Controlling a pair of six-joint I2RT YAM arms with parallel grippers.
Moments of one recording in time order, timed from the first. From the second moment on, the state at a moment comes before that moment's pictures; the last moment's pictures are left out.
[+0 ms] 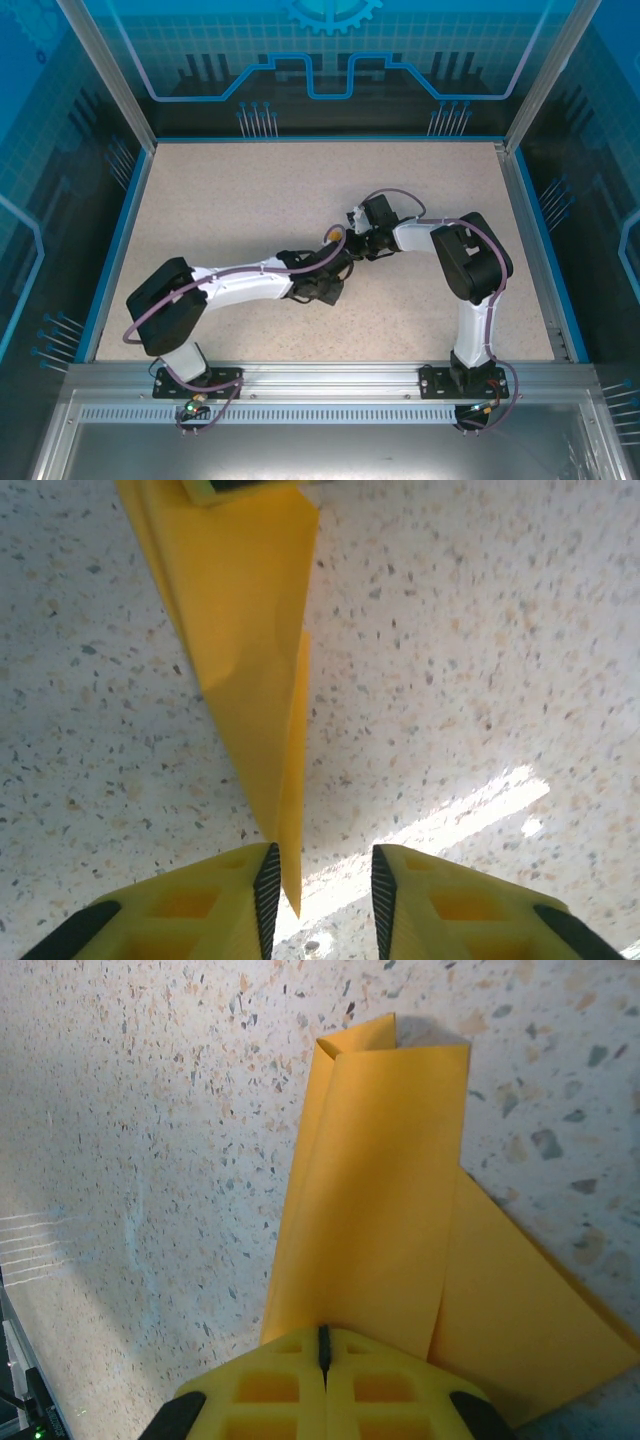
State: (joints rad) left arm -0.91 1.67 1.03 -0.51 -0.12 -0.51; right arm 0.45 1.98 1.07 -0.12 -0.58 0.56
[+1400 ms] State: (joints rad) left arm -0.77 1.69 0.92 -0.32 0.14 -0.56; right arm 0.45 1.98 1.06 -0.11 -0.58 0.56
